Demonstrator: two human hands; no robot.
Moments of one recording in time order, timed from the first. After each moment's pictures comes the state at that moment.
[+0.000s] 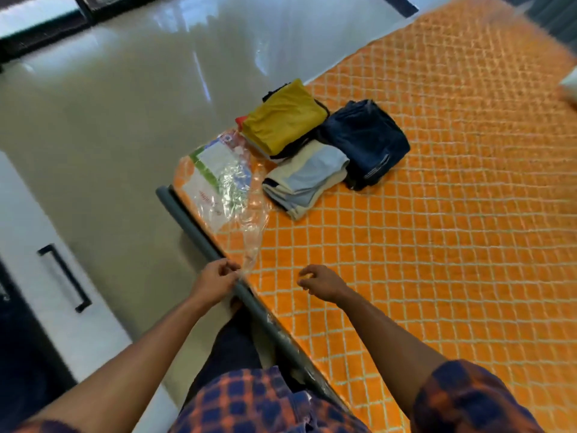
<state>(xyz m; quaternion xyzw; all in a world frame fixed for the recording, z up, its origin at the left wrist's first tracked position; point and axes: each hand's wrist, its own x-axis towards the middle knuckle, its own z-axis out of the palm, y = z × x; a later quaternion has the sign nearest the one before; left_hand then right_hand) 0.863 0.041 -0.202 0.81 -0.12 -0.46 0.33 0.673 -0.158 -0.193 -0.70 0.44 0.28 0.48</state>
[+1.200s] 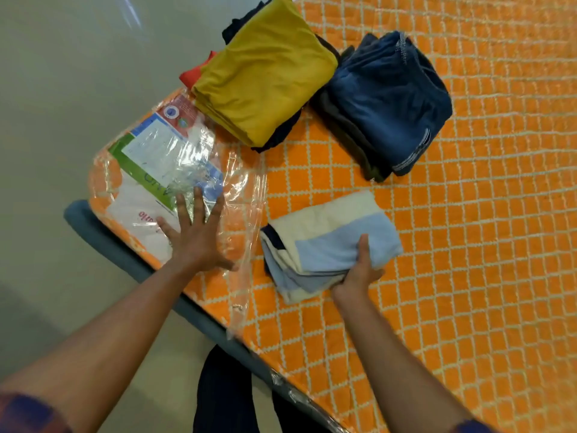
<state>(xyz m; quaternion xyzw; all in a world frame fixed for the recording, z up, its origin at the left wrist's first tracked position) 1.020 -0.129 -0.372 0.82 -0.41 -0.39 -0.08 0.746 -0.248 -0.364 -0.07 0.74 -0.39 0.54</state>
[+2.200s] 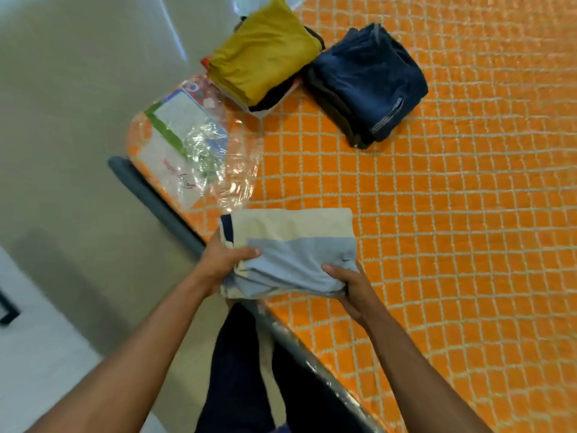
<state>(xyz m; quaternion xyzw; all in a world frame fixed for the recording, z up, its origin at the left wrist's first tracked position) 0.853 -0.024 -0.290 0.68 -0.07 -0.53 0.50 0.603 -0.162 -0.278 -0.37 0.51 -0.08 0.77</state>
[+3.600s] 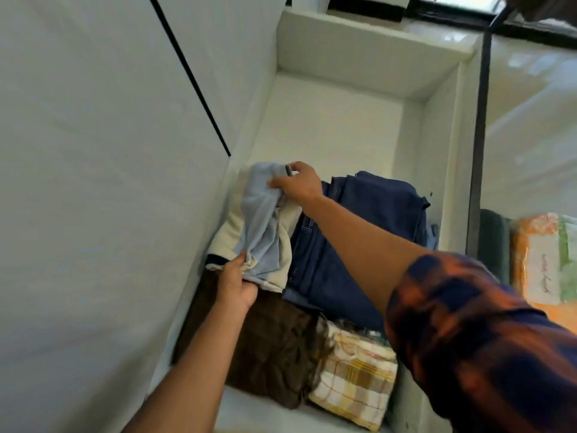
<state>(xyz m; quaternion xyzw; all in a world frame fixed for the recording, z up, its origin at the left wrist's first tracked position) 0.941 0.665 -0.226 0.33 0.55 -0.10 0.76 1.118 0.548 -0.182 -0.80 0.12 0.25 0.53</state>
